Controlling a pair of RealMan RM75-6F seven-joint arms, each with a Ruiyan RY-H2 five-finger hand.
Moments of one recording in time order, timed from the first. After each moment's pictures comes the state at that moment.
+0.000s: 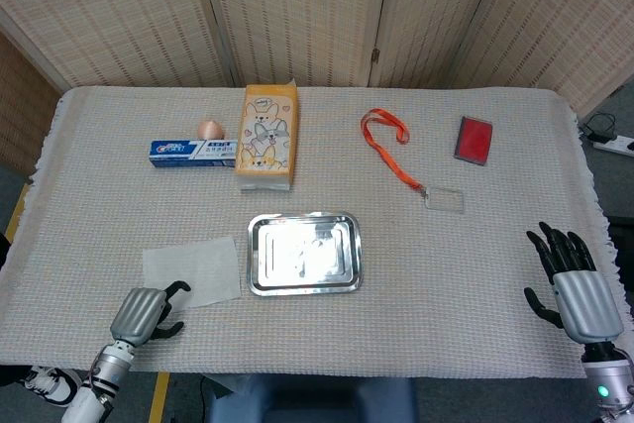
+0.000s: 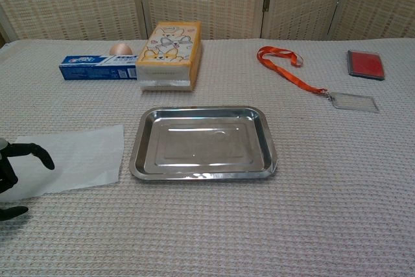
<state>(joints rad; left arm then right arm) -0.26 -1.47 0.00 -1.49 1.44 1.15 0.16 0.08 -1.11 0.03 -1.63 -1.55 1.47 -0.05</state>
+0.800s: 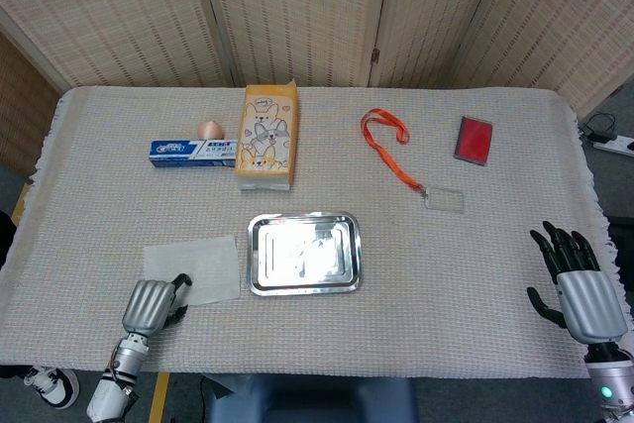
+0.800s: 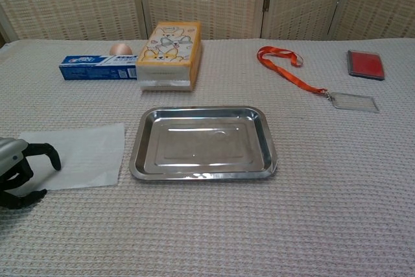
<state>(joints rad) -0.27 -1.66 -0.02 -1.25 1.44 1.25 0.26 0.08 -1.10 0.03 -1.62 -1.55 1.48 -0.04</state>
